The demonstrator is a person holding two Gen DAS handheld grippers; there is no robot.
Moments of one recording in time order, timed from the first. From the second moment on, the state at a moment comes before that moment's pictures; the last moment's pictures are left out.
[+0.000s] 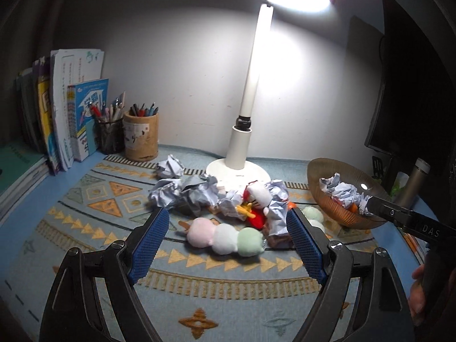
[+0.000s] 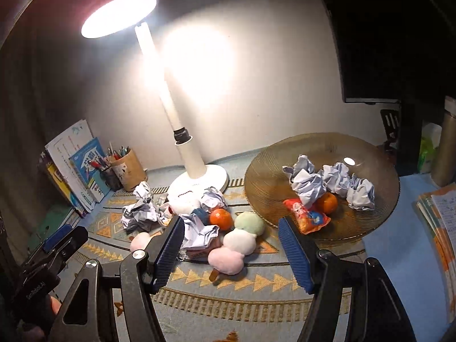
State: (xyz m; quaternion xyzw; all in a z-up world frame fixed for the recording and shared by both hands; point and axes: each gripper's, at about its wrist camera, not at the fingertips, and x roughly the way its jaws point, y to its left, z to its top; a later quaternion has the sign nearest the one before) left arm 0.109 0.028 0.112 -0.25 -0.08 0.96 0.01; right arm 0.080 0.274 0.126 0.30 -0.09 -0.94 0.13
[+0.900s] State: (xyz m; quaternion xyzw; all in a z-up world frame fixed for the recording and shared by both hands) left arm 0.067 0.015 0.042 -0.38 -0.18 0.91 0.06; right arm 0.059 0.233 0.039 0.37 -0.07 -0.91 0.15
